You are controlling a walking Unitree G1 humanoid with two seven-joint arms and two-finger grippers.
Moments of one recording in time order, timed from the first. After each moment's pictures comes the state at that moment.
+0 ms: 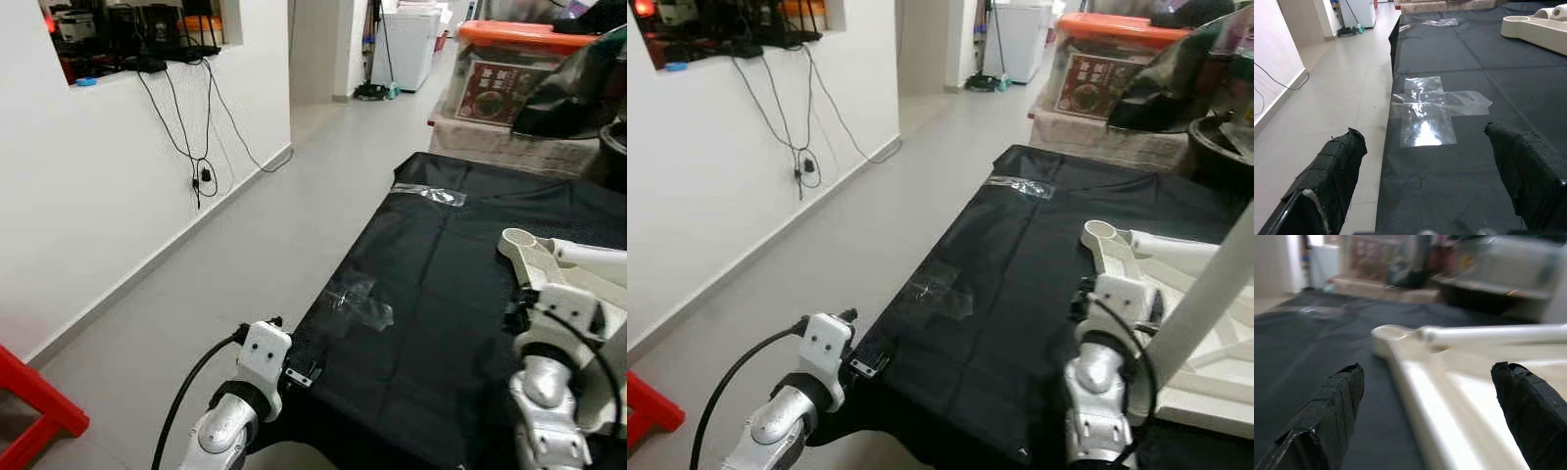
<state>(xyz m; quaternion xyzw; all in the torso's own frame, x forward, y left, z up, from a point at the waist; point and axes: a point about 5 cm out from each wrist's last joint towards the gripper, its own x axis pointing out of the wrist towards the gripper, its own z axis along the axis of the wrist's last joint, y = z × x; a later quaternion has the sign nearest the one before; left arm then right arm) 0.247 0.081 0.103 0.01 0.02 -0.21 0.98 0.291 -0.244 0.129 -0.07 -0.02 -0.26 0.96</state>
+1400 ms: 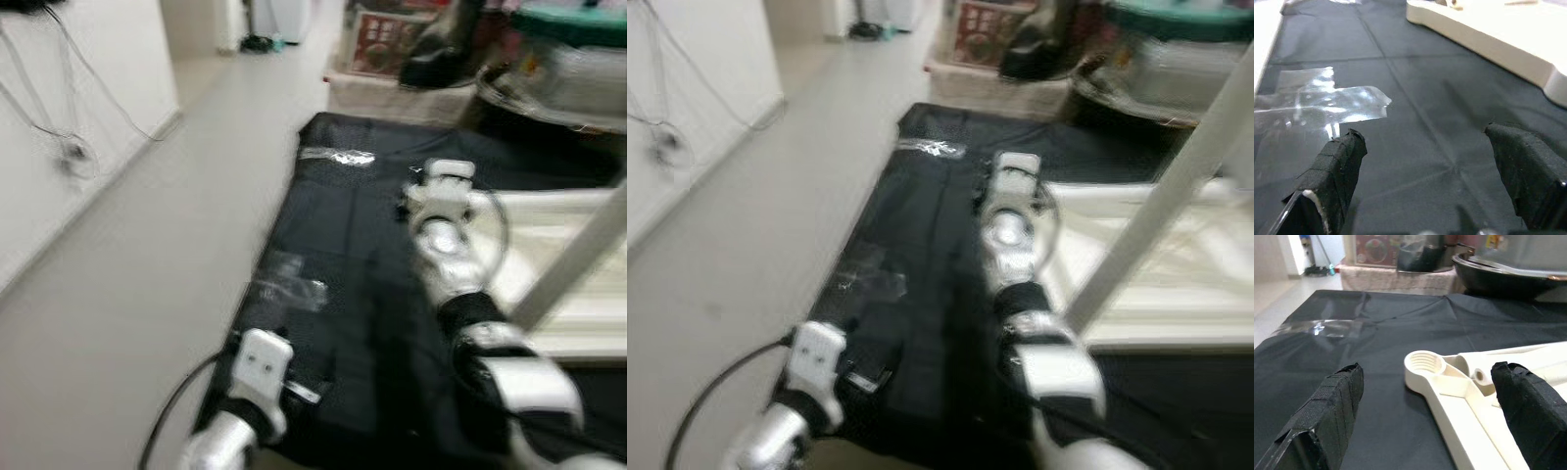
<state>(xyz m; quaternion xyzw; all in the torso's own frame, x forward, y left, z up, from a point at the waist) 0.211 0.074 0.119 -0.03 0.04 -0.23 0.97 0.413 -0.164 0.218 -0.01 -0.01 -0.13 0.99</state>
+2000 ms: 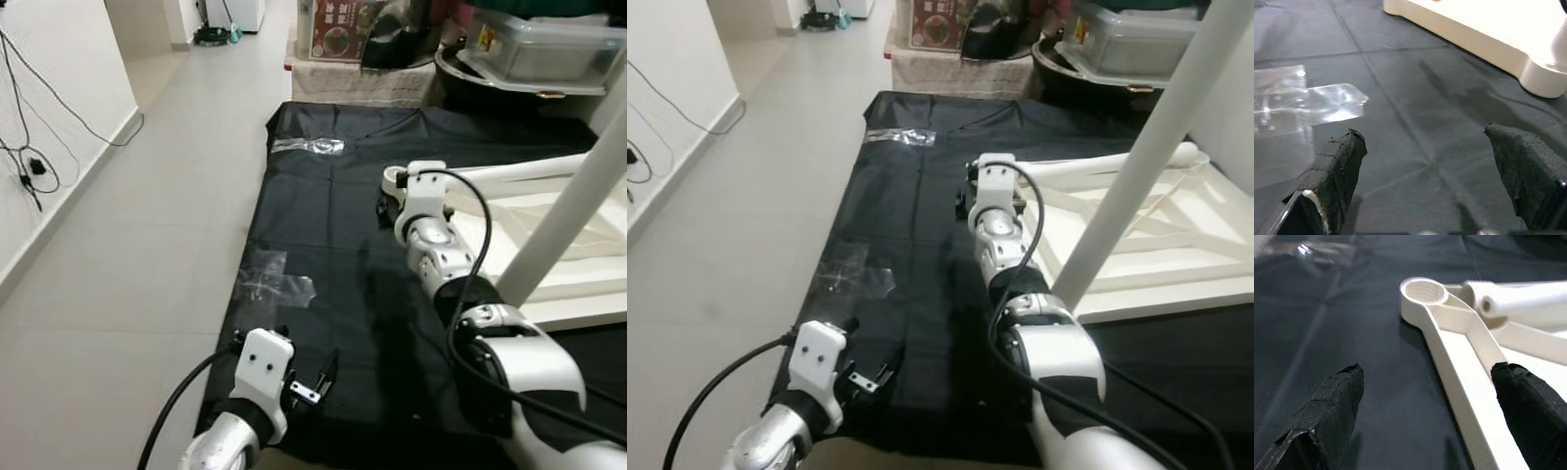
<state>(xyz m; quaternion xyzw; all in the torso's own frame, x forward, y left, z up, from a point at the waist) 0.205 0.070 0.127 -0.03 0.04 -0.24 0.97 0.419 -0.156 0.205 -0.04 0.10 -0.07 0.99</state>
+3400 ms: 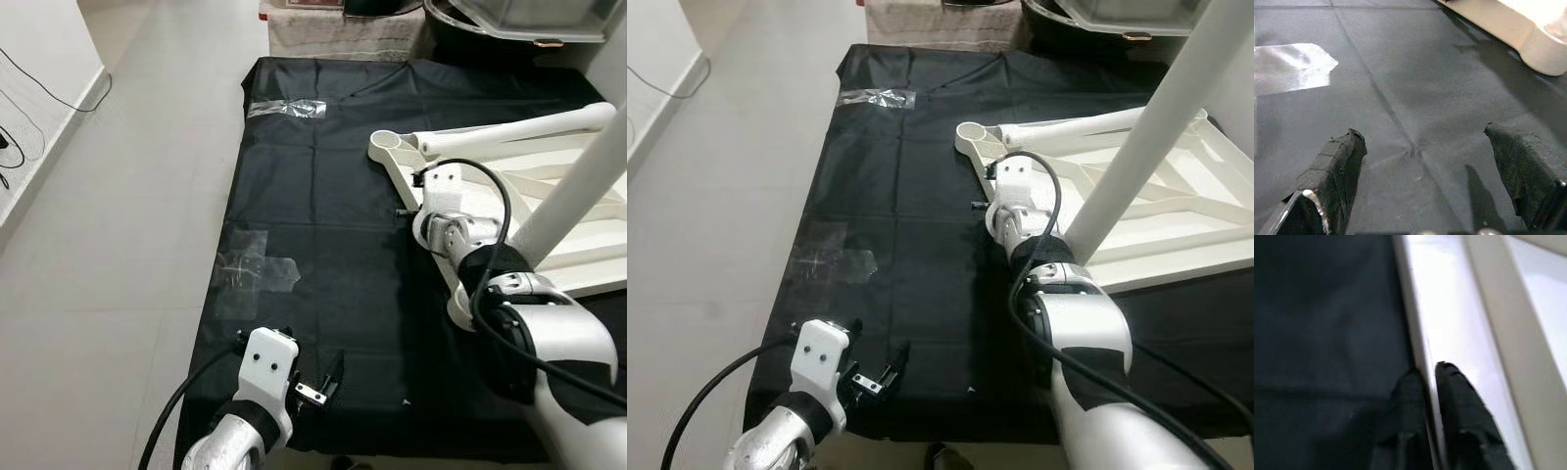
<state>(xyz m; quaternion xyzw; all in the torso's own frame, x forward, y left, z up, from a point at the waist) 0.205 0.069 0.129 -0.03 0.07 -0.23 0.97 0.414 -0.172 0.206 -0.05 0.25 0.01 0.97</state>
